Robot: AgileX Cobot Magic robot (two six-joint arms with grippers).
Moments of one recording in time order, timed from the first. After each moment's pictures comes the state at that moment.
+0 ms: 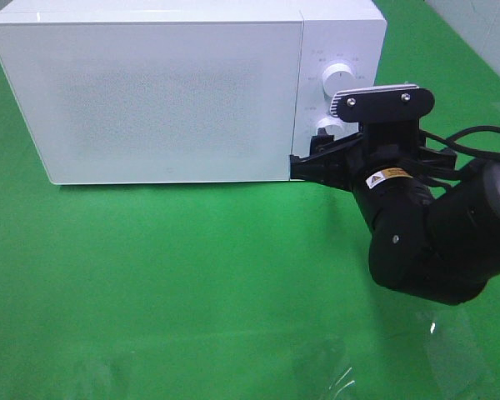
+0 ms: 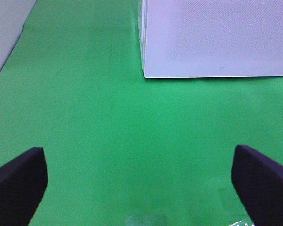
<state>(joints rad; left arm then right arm) -0.03 0.00 -0.51 -0.07 1.04 0.04 0.73 1.91 -0.63 0.82 -1.17 -0.36</state>
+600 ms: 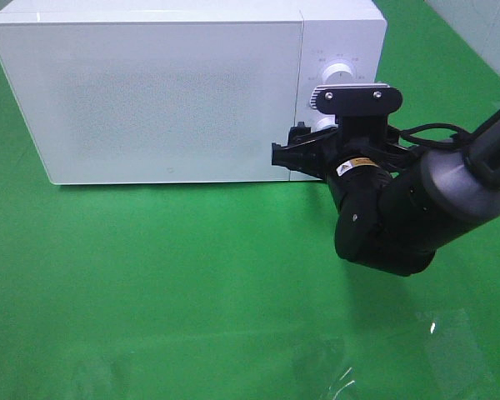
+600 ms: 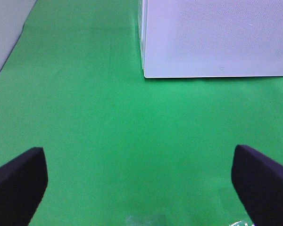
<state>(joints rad) -0.03 0.00 -0.51 -0.07 1.04 0.04 0.68 2.05 -0.78 0.79 -1.15 -0.29</state>
